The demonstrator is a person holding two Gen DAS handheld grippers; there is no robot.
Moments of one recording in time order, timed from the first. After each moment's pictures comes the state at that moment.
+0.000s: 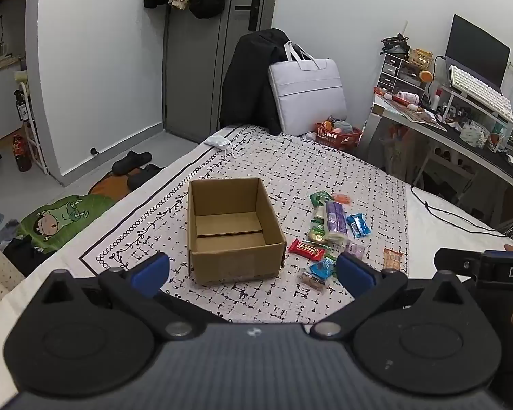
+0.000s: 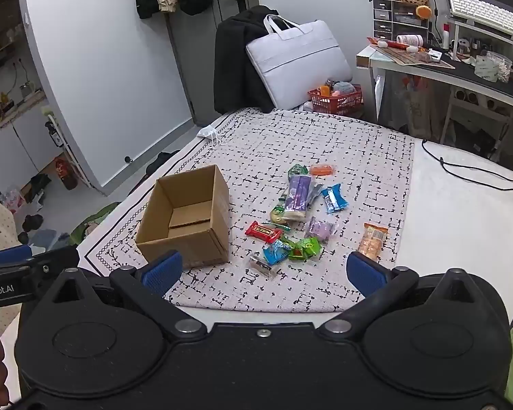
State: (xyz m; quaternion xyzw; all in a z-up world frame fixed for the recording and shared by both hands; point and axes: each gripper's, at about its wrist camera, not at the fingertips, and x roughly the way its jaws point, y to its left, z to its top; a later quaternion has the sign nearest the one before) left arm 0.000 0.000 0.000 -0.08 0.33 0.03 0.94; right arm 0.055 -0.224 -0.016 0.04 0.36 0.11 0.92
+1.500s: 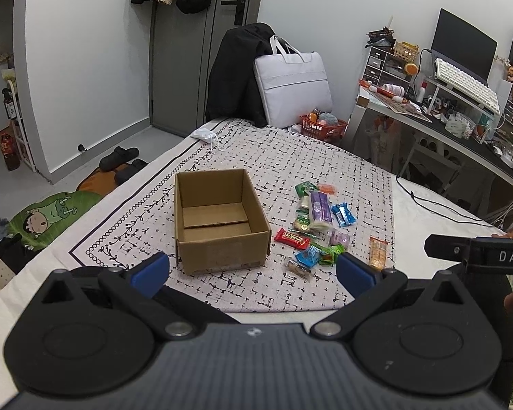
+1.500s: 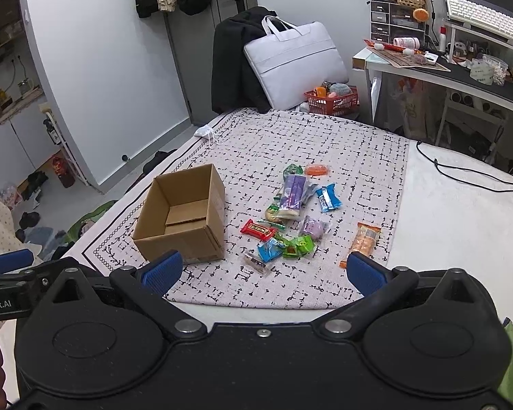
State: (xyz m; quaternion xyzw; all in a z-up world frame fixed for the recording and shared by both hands) left arm -0.011 -0.008 0.001 -0.07 0.34 0.00 0.94; right arm 0.052 -0.229 -0.010 0.03 0.36 0.11 0.93
